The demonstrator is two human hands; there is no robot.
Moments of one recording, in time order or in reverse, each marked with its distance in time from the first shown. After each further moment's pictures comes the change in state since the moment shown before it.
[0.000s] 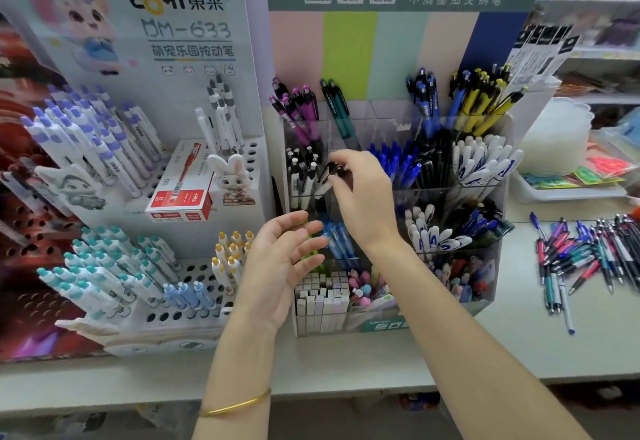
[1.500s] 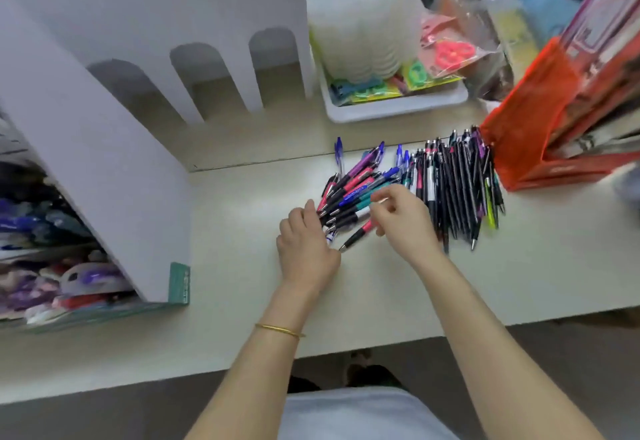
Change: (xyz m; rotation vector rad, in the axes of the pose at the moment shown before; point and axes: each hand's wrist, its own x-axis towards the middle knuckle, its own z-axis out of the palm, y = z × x) left_hand 0.089 -0.380 0.393 1.666 -0.021 0.017; right_hand -0.082 0.439 -0.341 0.060 -0.313 0.815
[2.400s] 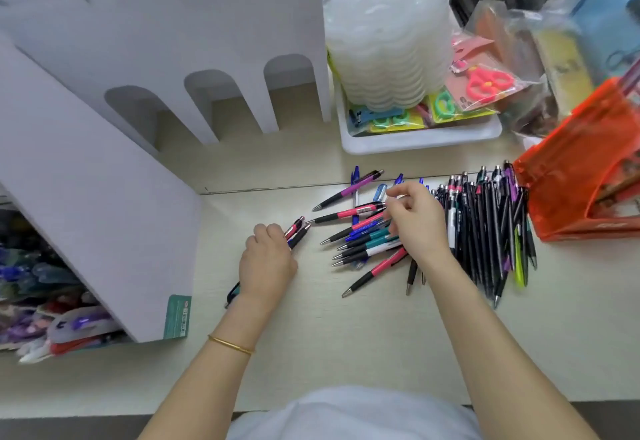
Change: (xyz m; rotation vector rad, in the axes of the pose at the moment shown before) left_hand 0.052 -0.049 -0.019 0.319 0.106 -0.007; right_hand 0.070 -0.009 -0.007 0.208 0.011 0.000
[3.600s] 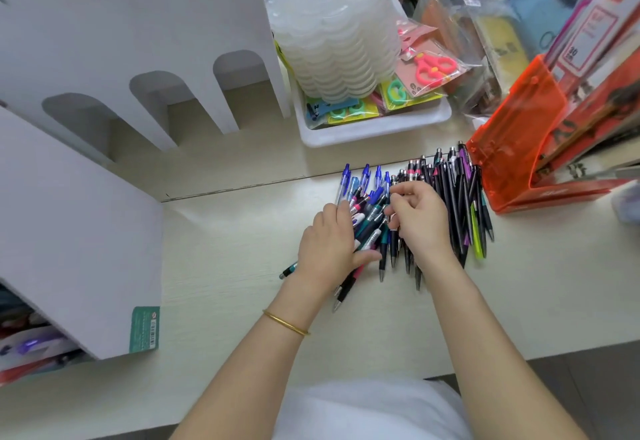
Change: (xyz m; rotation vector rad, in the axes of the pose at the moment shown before) left_hand -0.005 0.116 -0.014 -0.226 -0.147 0.410; right_hand -0.016 0.021 -0.038 0.110 0.179 0.081
